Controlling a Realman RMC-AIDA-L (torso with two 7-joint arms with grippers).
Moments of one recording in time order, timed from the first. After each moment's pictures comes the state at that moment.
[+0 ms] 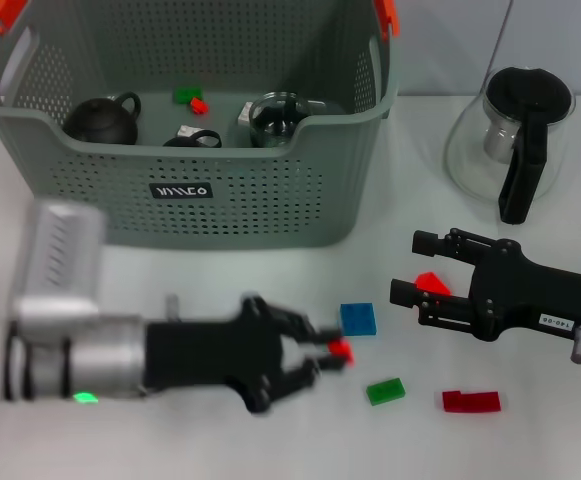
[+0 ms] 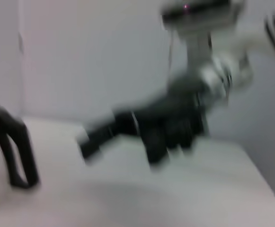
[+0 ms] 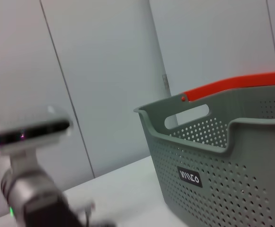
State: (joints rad) left arm -0.51 -2.16 0.85 0.46 1.93 1.57 -0.96; right arm 0.44 2.09 -0.85 -0.51 -1.72 -1.54 1.18
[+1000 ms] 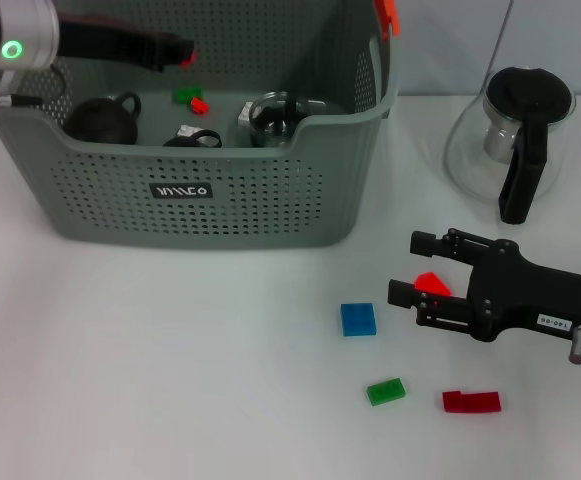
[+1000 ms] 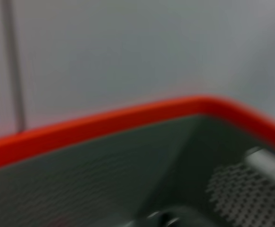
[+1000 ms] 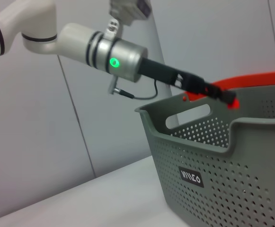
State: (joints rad) left arm -0.78 -2.02 0.79 0.92 2.30 1.14 -2.12; right arm 0.44 2.10 -0.85 -0.51 -1.72 -1.54 1.18
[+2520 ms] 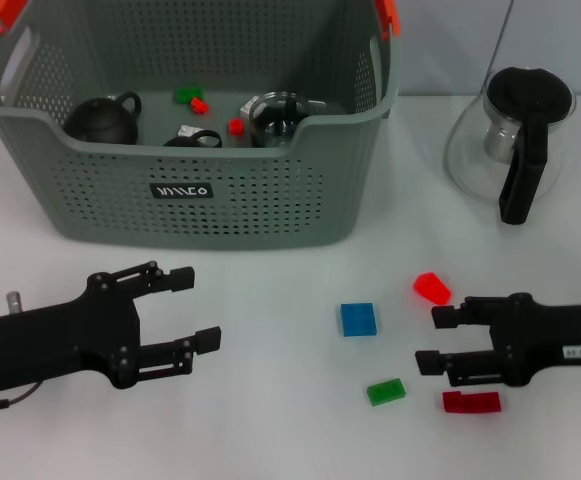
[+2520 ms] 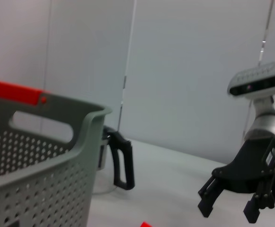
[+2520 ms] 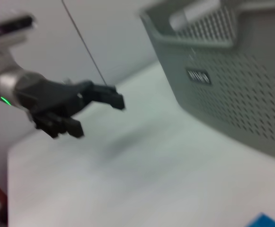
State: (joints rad) left arm -0.36 -2.15 0.46 0.72 2.10 1.78 -1.11; right arm 0.45 2.09 -0.86 -0.78 -2.09 -1.60 1.60
